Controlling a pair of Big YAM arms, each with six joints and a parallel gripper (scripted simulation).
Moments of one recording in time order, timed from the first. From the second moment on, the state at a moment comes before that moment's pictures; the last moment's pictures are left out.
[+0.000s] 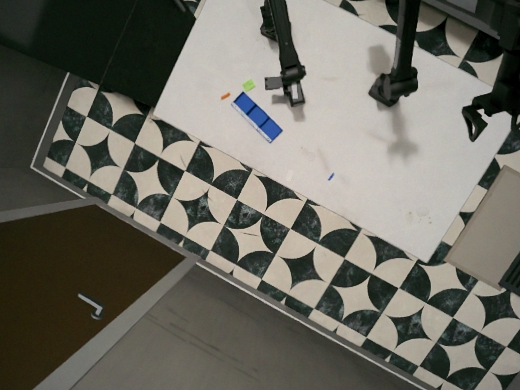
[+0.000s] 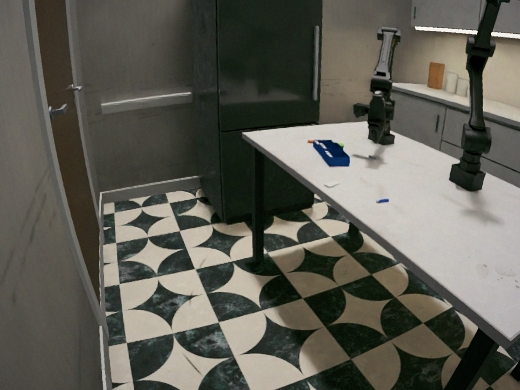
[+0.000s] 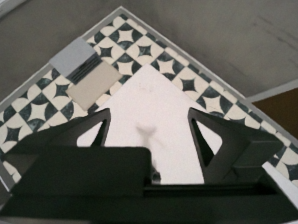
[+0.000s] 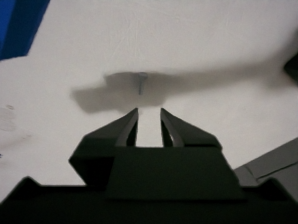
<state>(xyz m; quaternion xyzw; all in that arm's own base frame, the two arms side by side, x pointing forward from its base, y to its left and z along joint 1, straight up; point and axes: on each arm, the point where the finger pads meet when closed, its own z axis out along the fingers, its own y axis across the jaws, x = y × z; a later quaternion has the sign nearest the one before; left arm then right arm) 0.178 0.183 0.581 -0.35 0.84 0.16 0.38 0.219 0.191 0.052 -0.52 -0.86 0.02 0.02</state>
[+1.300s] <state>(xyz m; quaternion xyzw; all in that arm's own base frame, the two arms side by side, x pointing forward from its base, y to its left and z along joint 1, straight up) 0.178 0.183 0.581 -0.35 0.84 0.16 0.38 0.228 0.187 0.055 -0.58 -0.82 0.00 0.00</state>
